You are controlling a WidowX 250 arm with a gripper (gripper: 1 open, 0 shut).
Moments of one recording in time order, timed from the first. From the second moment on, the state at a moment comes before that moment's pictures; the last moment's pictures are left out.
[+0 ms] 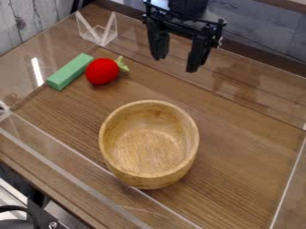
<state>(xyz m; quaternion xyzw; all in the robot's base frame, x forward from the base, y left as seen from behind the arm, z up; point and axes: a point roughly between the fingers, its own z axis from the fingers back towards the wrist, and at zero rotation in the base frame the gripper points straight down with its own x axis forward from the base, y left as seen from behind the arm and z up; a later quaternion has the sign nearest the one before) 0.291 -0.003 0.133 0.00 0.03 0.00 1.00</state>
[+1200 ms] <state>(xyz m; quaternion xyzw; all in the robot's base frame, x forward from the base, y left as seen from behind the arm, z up) 0.307 0.100 0.076 0.00 0.03 0.01 1.00</state>
